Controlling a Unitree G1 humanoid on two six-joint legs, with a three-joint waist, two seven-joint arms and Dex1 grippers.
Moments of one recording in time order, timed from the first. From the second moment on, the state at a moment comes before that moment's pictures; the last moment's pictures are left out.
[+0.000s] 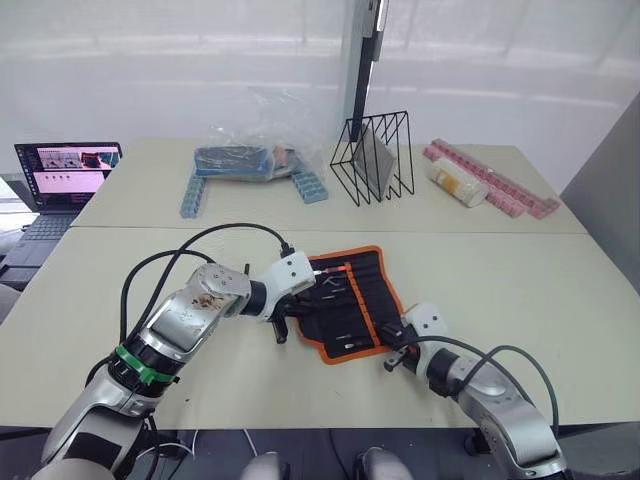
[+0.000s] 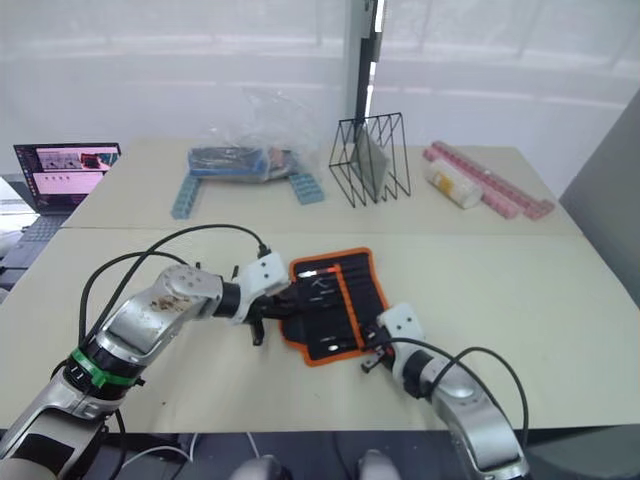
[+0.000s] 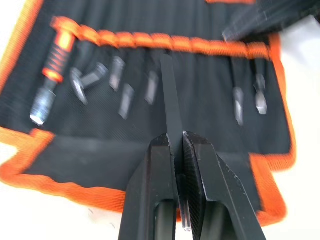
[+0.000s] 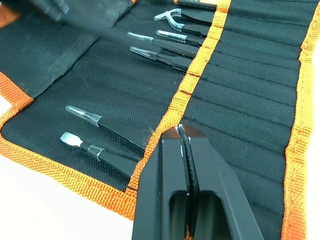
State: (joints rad) left arm -0.65 0.66 -0.45 -0.18 -0.22 0.81 -0.95; right arm 0.06 -0.40 0.12 -0.39 0.23 0.50 0.47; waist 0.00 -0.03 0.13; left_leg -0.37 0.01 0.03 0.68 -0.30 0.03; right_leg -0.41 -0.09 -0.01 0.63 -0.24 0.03
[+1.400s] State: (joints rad) left arm -0.90 0.50 -0.69 0.06 0.01 0.89 -1.05; right arm 0.12 -0.35 0.13 -0.44 0.20 0.50 0.41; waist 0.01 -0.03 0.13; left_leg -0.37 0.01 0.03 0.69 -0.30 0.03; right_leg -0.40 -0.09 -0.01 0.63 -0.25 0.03
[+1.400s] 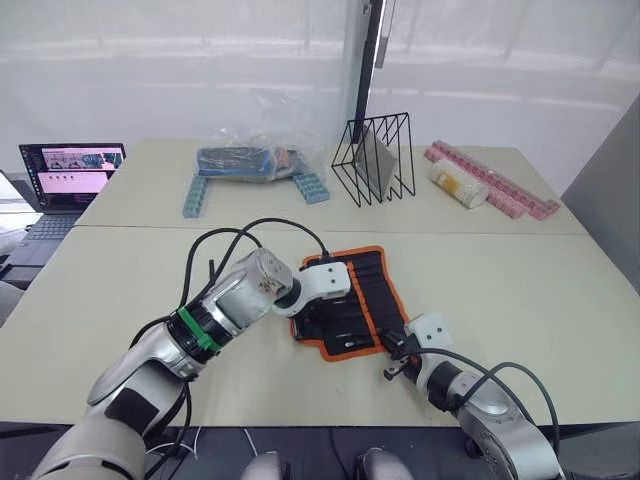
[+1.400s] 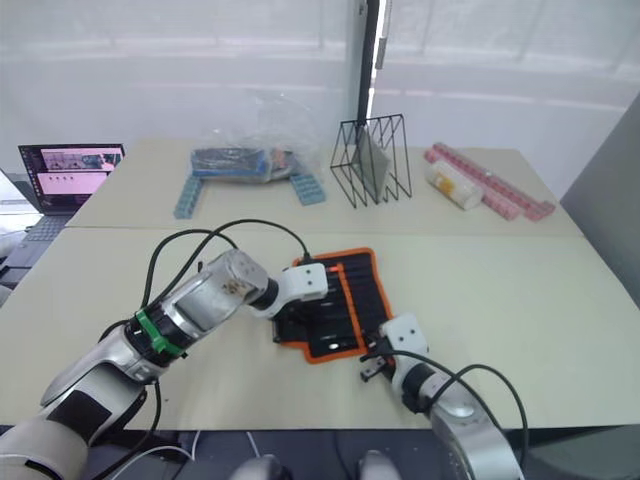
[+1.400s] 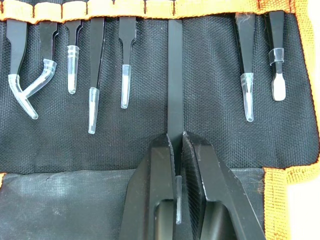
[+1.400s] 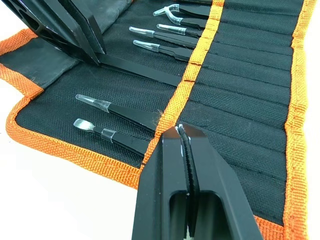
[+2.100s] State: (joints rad) left arm -0.93 0.52 -0.69 0.08 0.05 0.85 -1.09; right arm 0.12 -0.34 0.13 -0.44 0.20 0.50 0.41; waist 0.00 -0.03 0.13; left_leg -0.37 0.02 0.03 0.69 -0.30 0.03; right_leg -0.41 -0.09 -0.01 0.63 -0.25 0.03
